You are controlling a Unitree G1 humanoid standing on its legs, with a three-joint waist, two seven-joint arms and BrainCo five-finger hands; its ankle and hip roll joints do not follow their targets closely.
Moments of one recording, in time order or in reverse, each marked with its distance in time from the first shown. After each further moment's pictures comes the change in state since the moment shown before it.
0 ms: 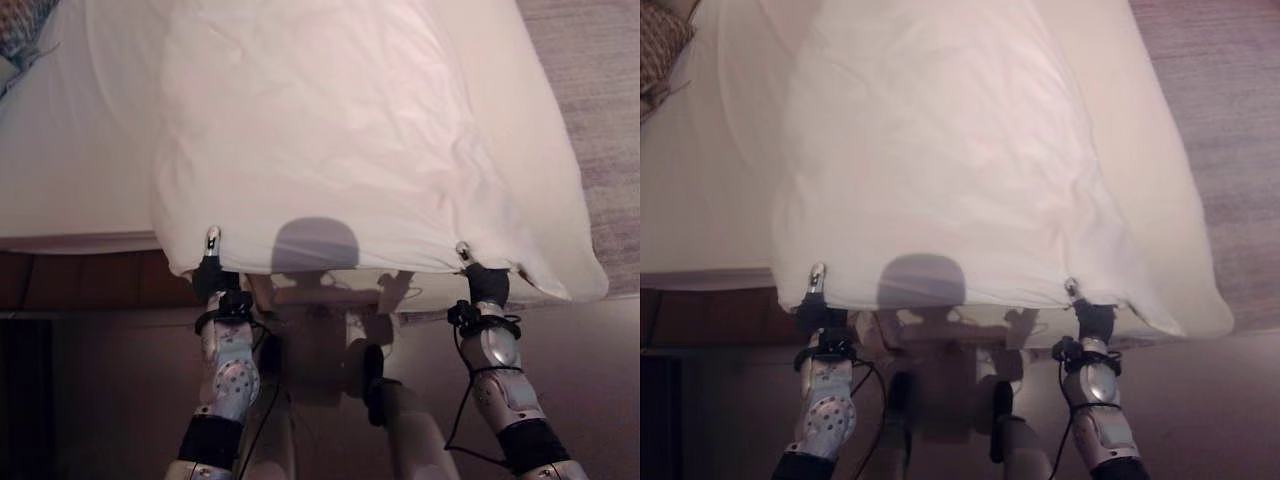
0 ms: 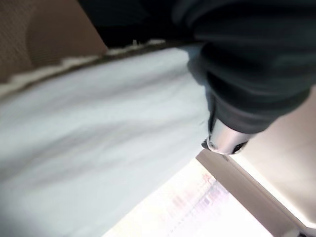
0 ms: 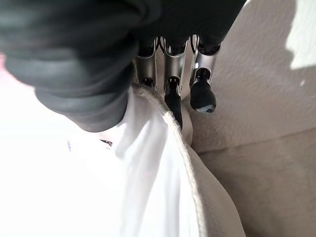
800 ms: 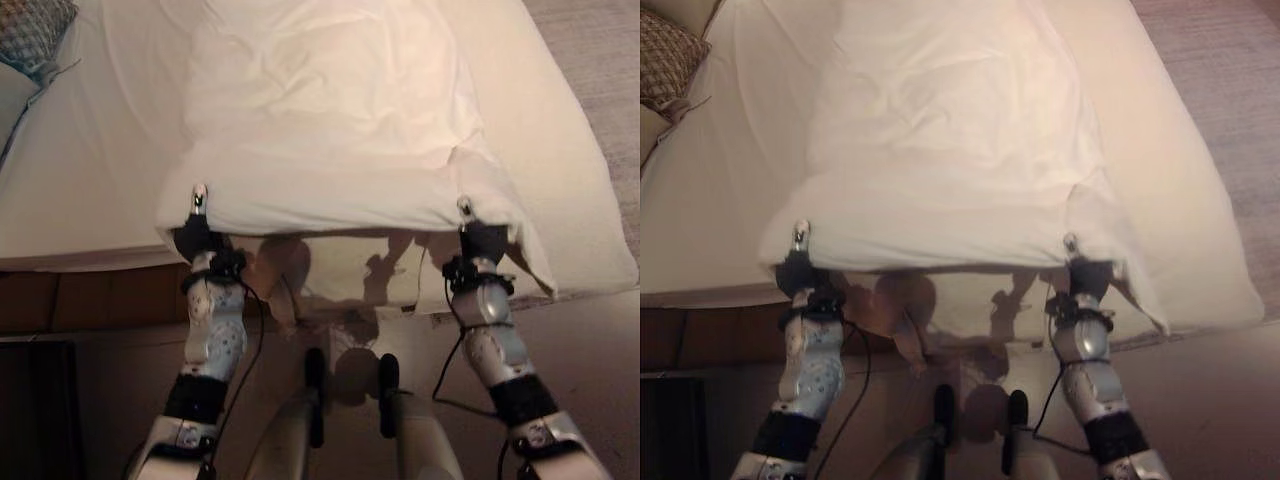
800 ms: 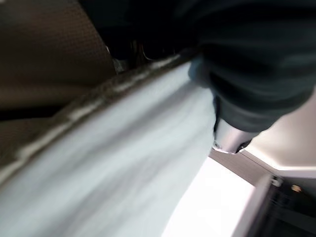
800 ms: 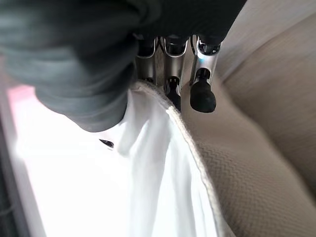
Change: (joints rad) left arm -0.235 0.201 0.036 -0.064 0.148 0.021 0.200; right arm -0.286 -0.113 0.076 -0.102 0.164 0.007 -0.059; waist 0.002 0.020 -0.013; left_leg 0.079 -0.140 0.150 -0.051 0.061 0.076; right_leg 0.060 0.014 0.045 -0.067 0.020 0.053
